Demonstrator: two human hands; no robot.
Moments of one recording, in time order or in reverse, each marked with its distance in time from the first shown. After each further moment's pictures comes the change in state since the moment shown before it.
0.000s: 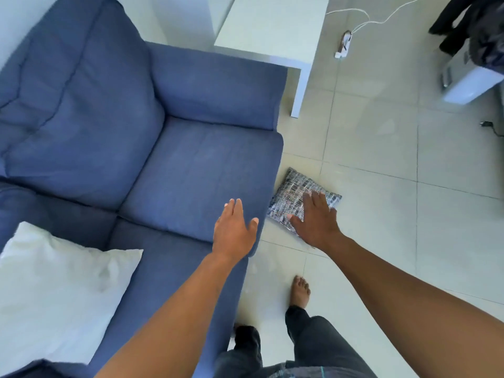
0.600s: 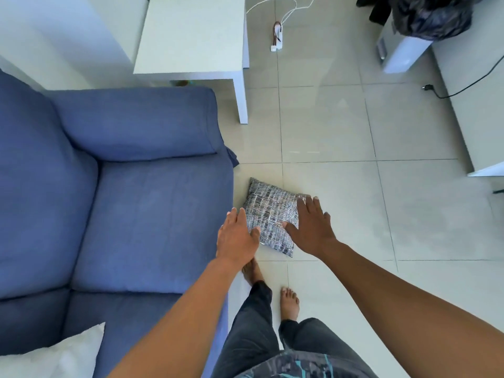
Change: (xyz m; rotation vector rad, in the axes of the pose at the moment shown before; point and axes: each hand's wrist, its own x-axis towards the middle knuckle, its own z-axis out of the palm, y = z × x) left_hand 0.107 0.146 0.072 0.229 -0.213 0.169; right_hand 0.065 0.135 -0.054 0.134 0.004 0.150
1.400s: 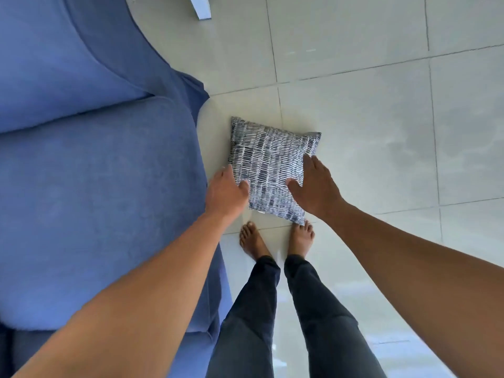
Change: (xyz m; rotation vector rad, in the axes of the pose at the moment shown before) left_hand 0.289 -0.056 0.150 0.024 -0.214 -0.136; right_hand 0.259 0.093 0.157 0.269 -0.126 0.216
